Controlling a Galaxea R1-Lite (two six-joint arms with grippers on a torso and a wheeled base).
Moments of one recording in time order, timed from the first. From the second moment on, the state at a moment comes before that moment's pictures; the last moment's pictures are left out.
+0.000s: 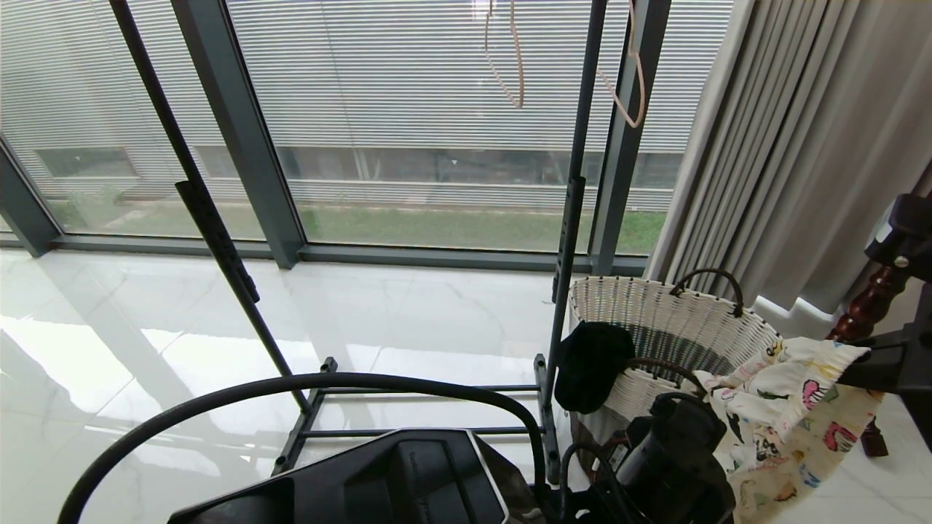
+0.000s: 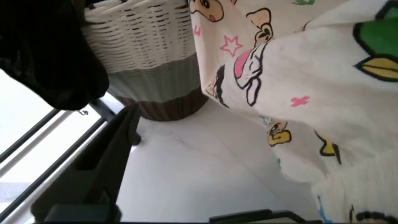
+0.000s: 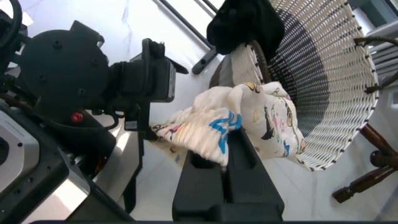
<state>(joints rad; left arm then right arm) -1.11 2.44 -1.35 -0.60 0.18 -0.04 0.58 1.20 -1.14 0.62 0.03 -0.26</state>
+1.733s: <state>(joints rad) -0.92 1.32 -0.52 -0.45 0.28 0.12 0.65 1.29 -1.03 0.31 0.13 -0.32</state>
